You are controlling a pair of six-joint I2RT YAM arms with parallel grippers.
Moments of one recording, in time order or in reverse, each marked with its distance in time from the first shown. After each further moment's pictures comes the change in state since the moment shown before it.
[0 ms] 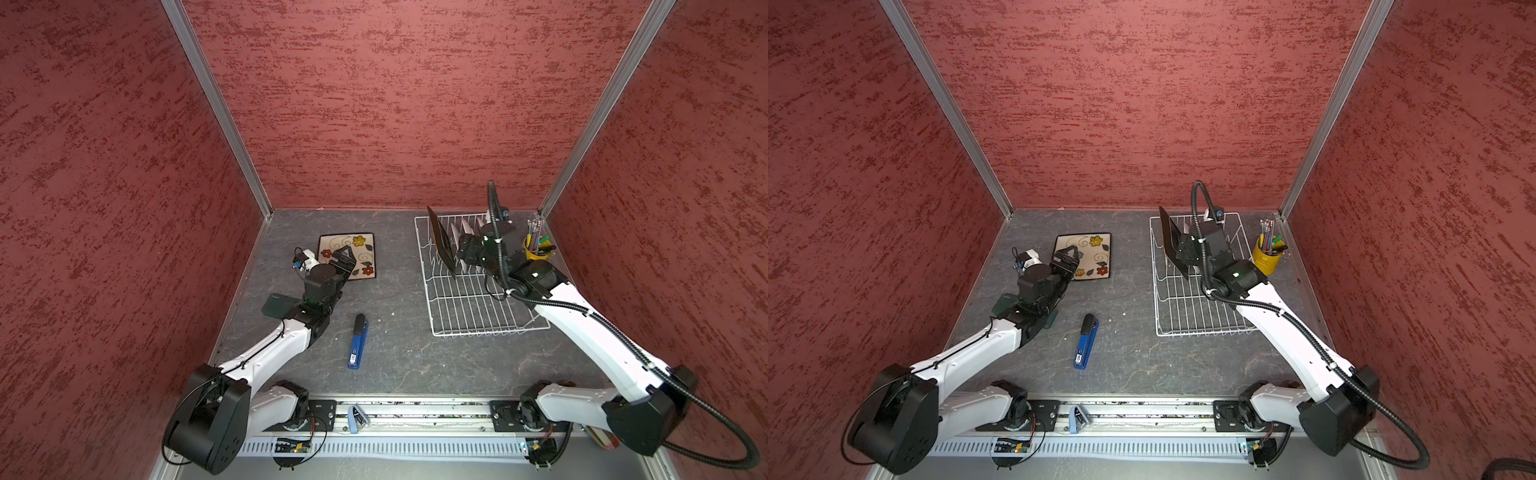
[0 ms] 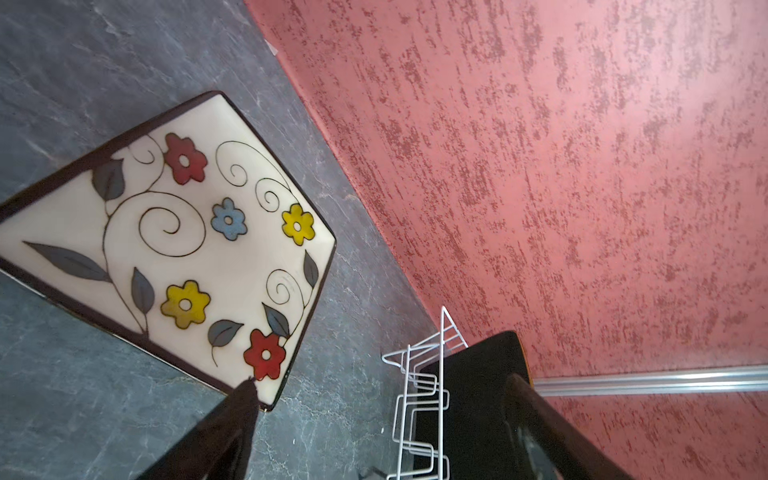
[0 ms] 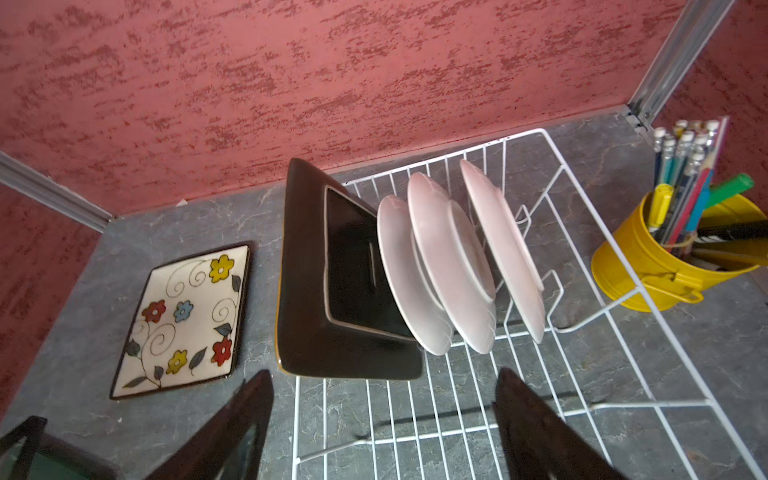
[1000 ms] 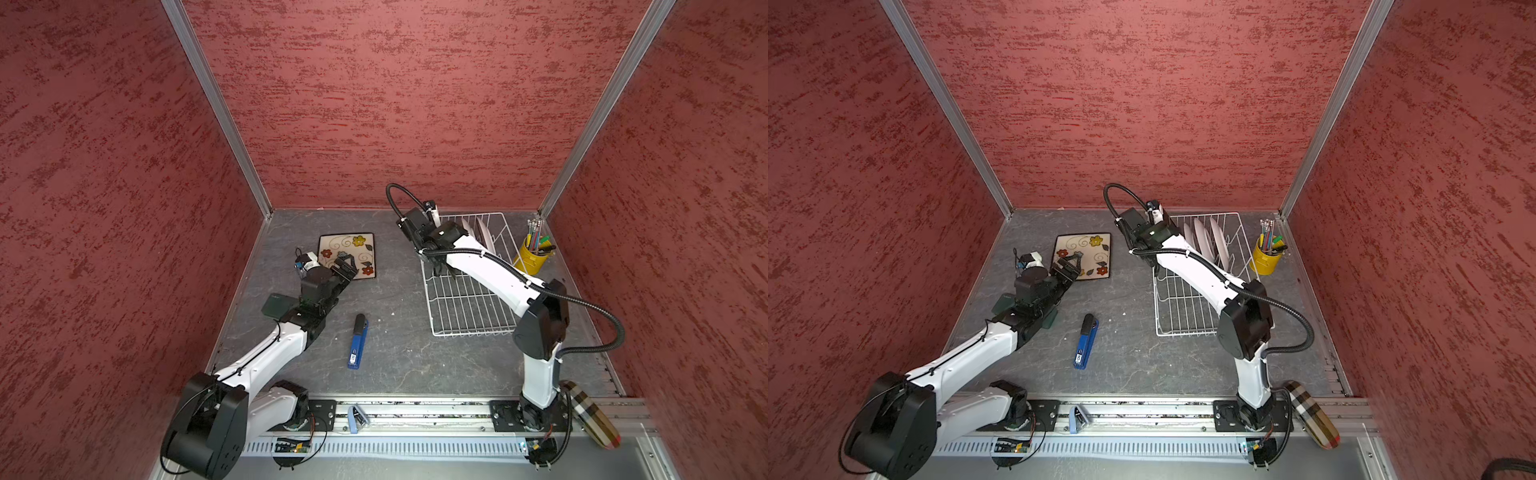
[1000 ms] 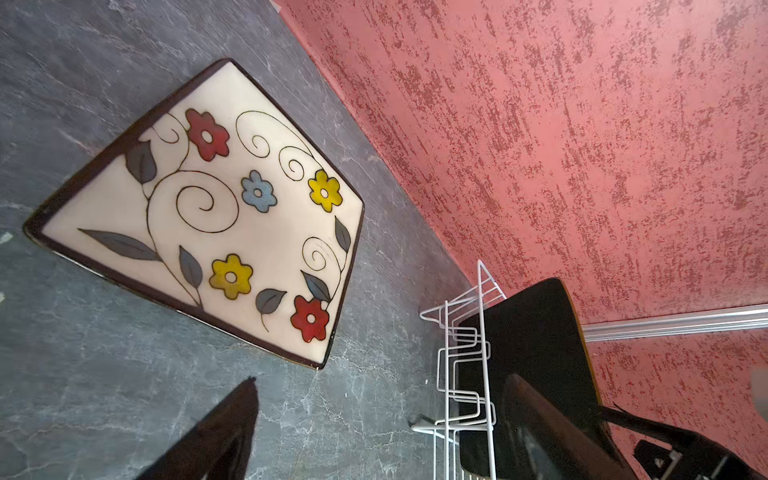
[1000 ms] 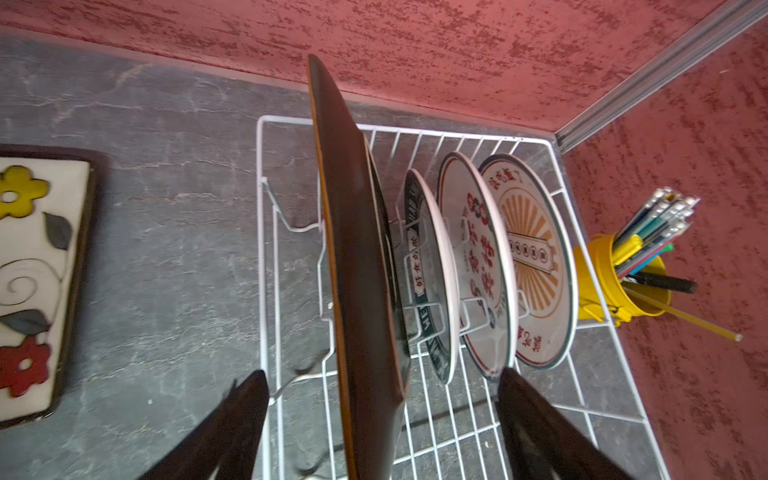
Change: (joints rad) left arm 0.045 -0.023 -0.032 -0.080 0.115 0.091; right arm 0.138 0.680 0.626 -0.427 0.350 -0.003
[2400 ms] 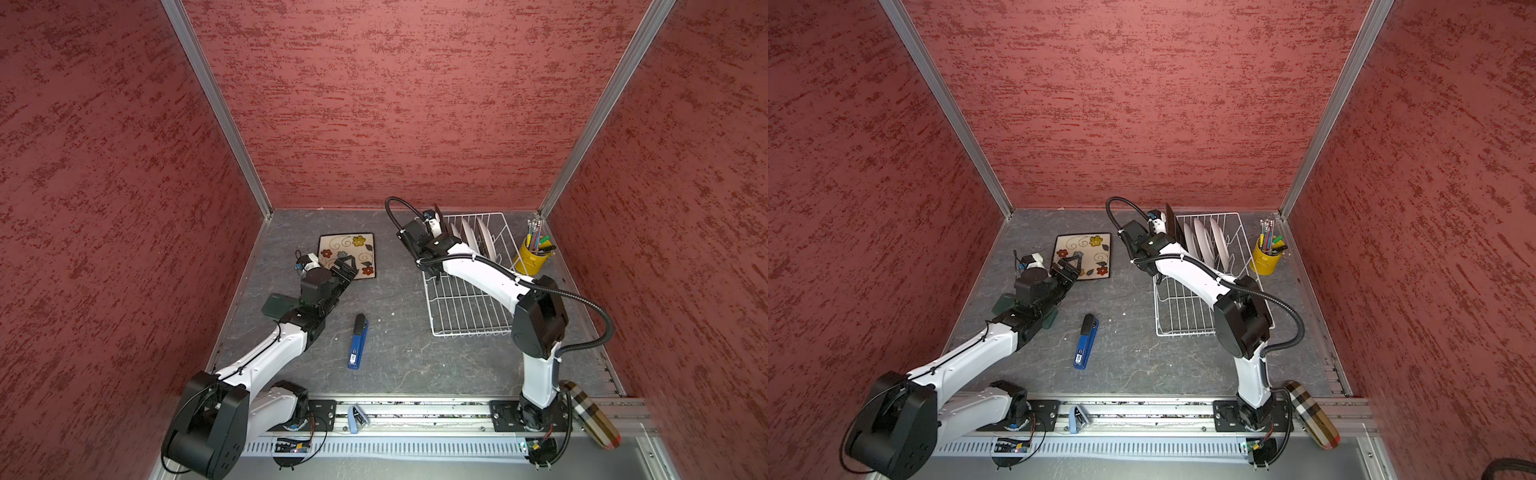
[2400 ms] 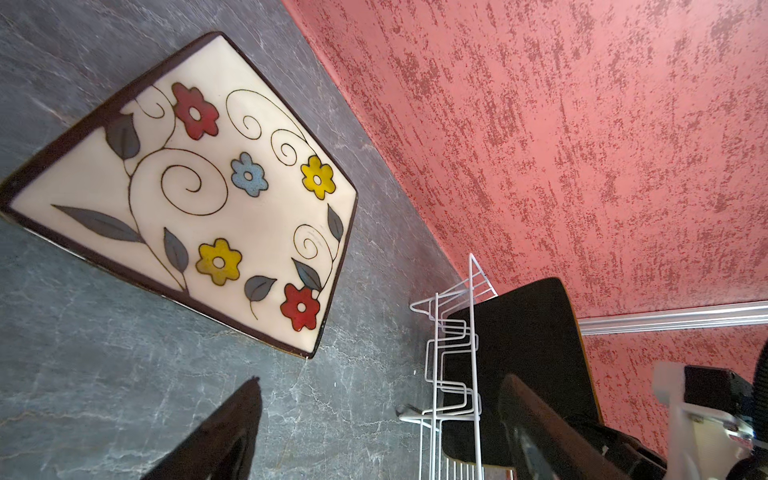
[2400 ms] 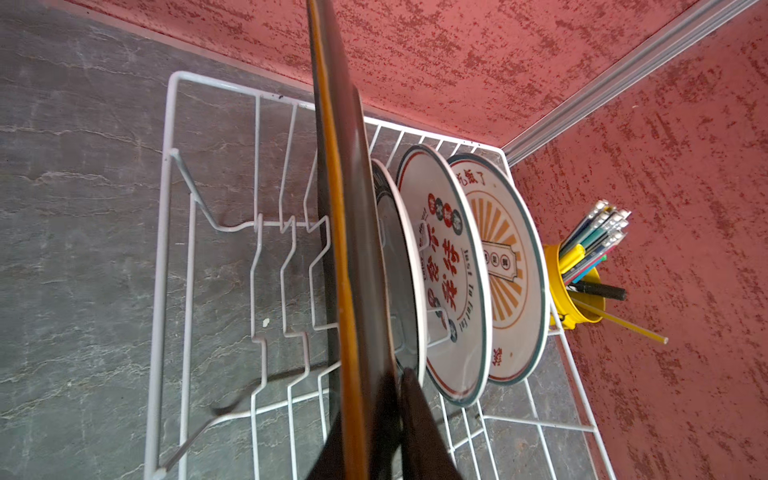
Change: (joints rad) left arm 0.000 0.006 -0.007 0.018 0.034 -0.038; right arm -0.002 0.006 -0.166 0.134 0.139 -0.079
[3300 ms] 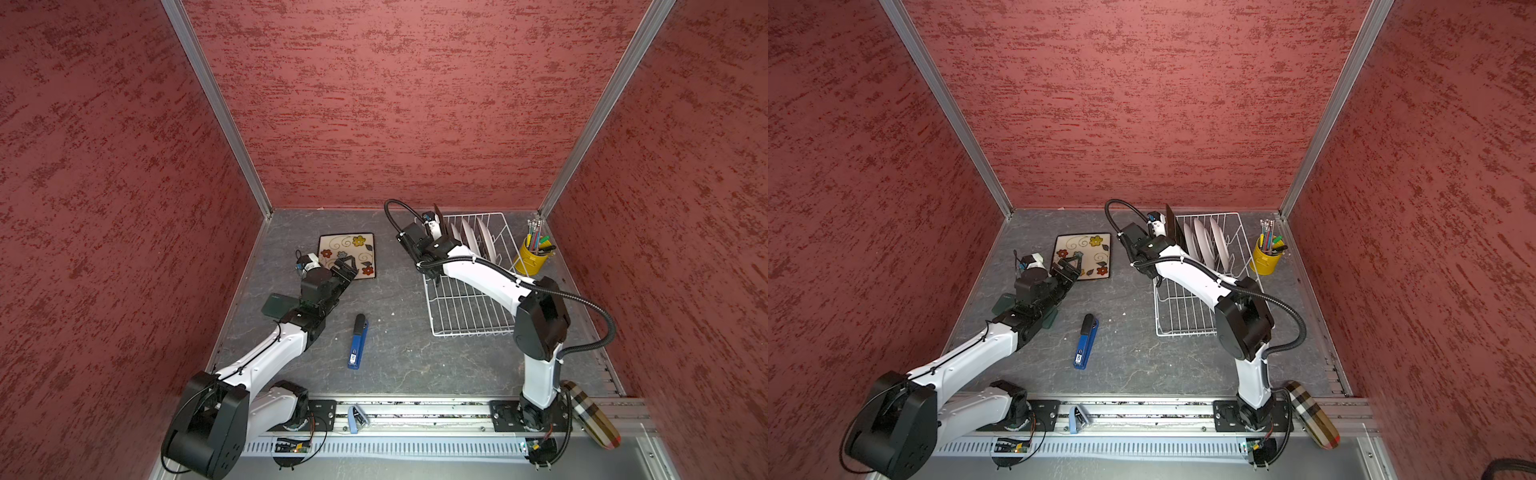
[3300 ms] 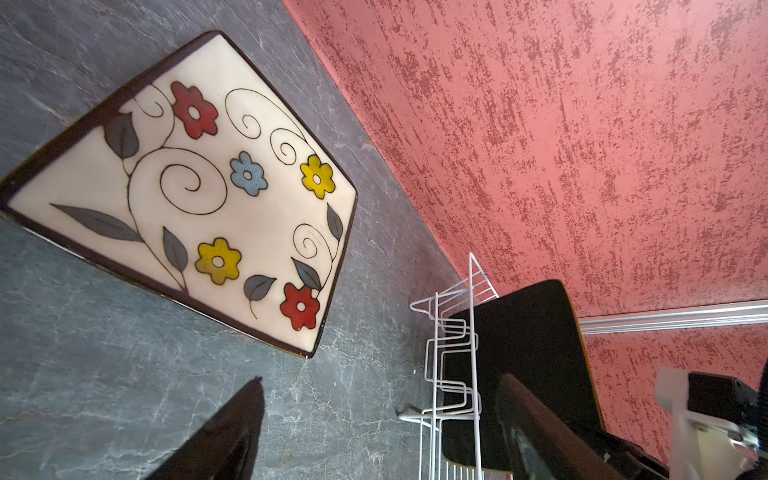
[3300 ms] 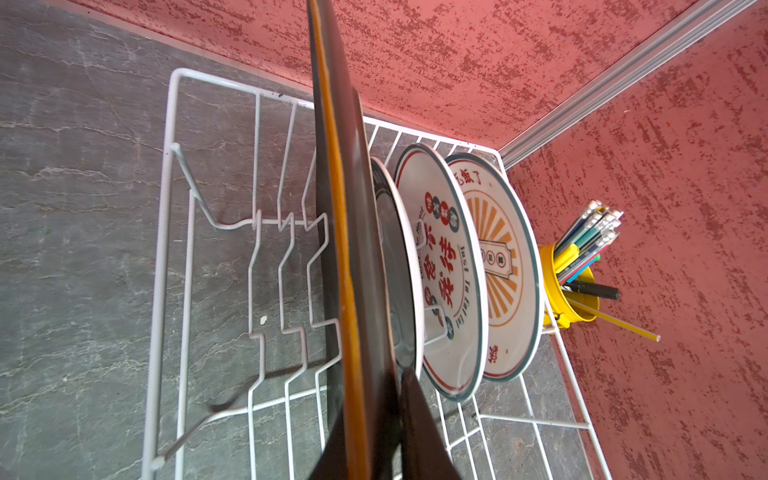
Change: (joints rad) left arm 0.000 0.000 0.000 0.000 0.000 0.000; right arm 0.014 -0.029 -0.040 0.019 0.018 -0.004
